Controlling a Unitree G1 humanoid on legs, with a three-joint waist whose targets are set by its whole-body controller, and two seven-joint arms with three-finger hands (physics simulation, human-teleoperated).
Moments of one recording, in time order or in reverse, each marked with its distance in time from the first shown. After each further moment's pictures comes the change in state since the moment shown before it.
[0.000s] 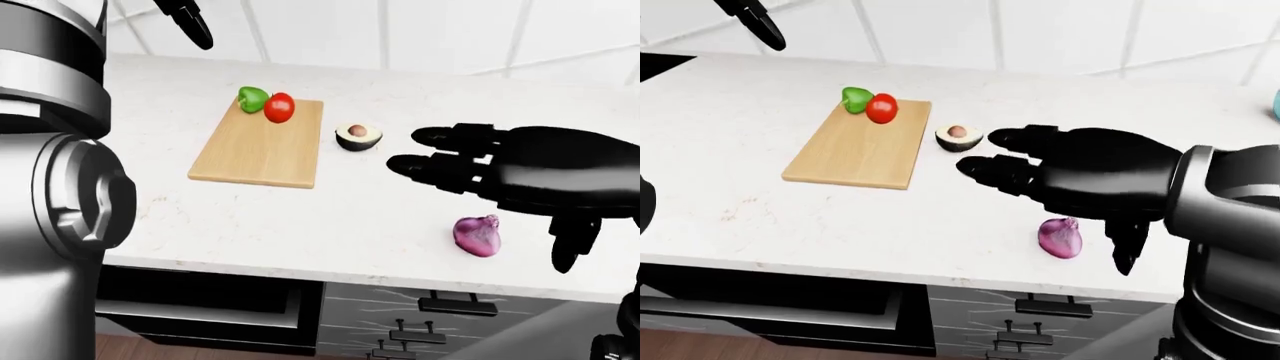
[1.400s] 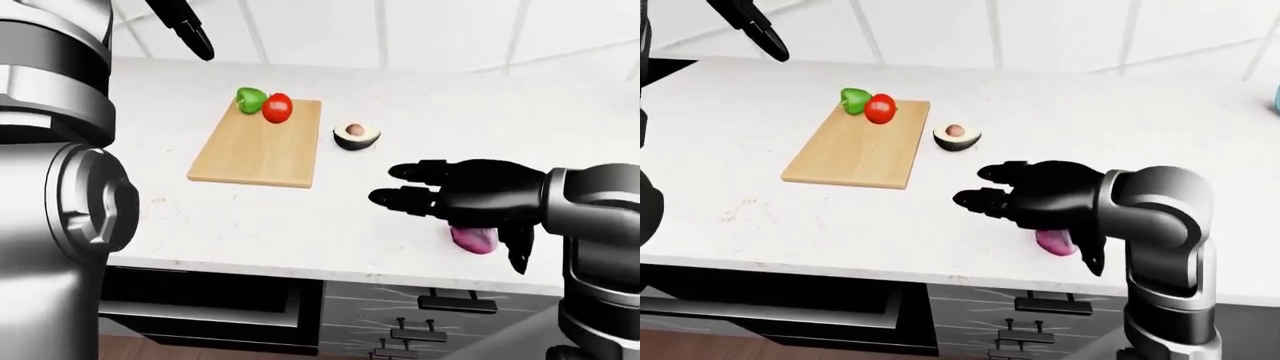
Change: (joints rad) left arm 0.043 0.004 0.001 -0.009 -0.018 -0.012 0.005; right arm 0.054 0.179 0.089 0.204 -0.184 -0.278 0.050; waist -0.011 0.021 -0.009
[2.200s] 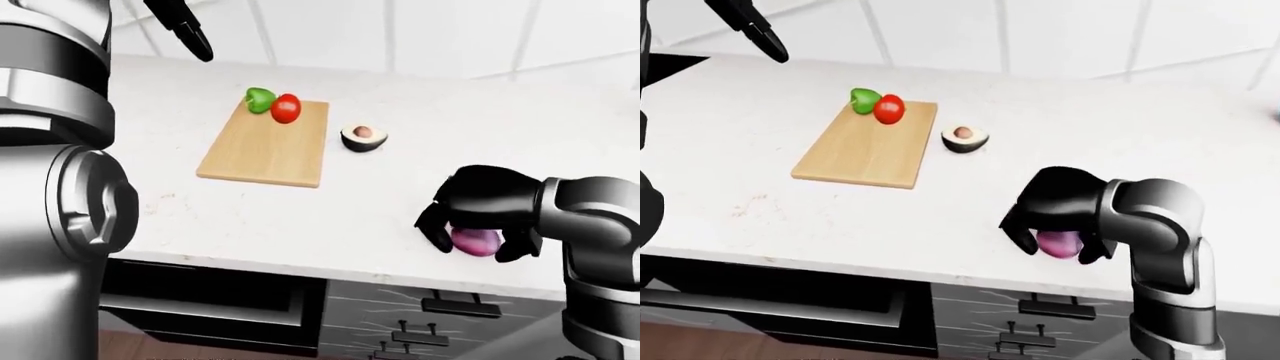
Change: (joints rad) left arm 0.010 0.004 0.003 -0.006 -0.009 -0.002 -0.001; right arm 0.056 -0.012 -0.027 0.143 -0.060 -0.182 -0.137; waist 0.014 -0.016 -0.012
